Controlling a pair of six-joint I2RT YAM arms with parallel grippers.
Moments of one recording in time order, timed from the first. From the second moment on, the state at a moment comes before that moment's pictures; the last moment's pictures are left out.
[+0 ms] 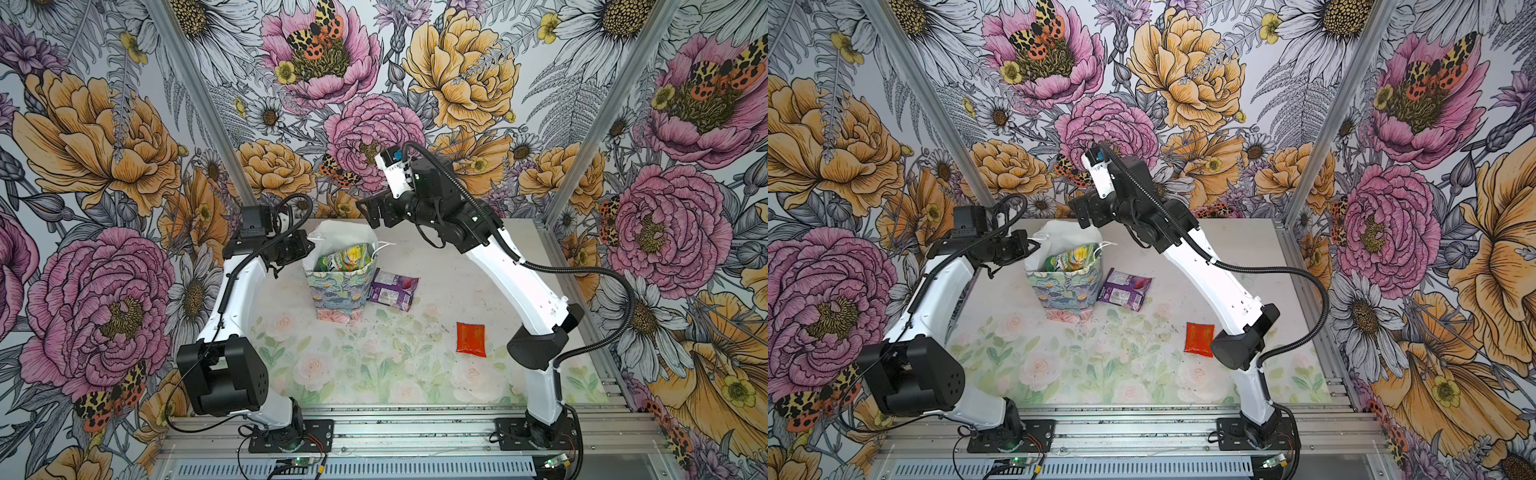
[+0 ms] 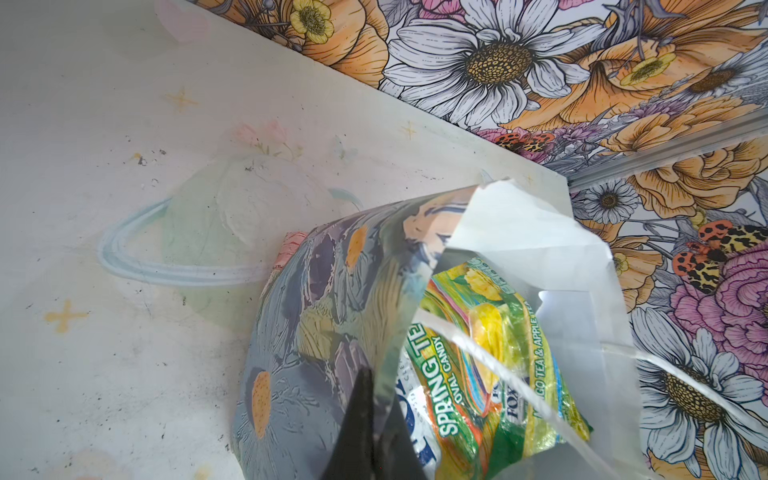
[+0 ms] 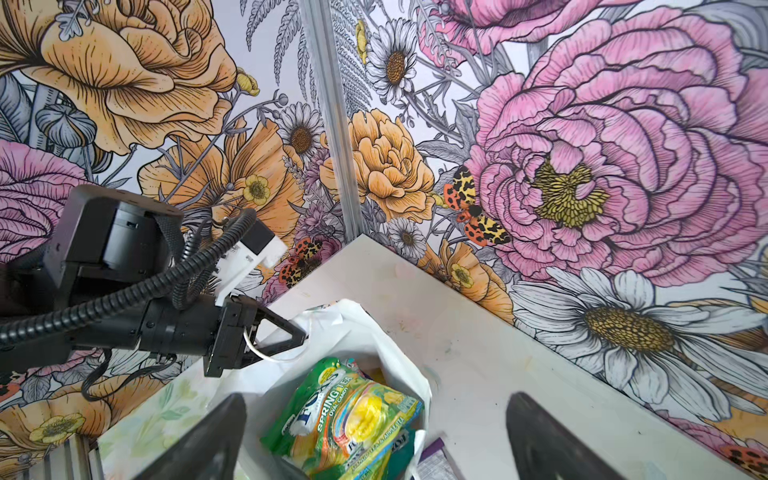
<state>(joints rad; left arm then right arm) 0.13 1.52 1.43 -0.73 0.50 -0.26 0.75 1.98 2.48 -0.82 -0.03 0.09</state>
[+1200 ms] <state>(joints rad) 0.12 1.52 1.43 -0.73 0.50 -0.26 0.50 1.54 1.02 -0.18 -0.14 0.61</state>
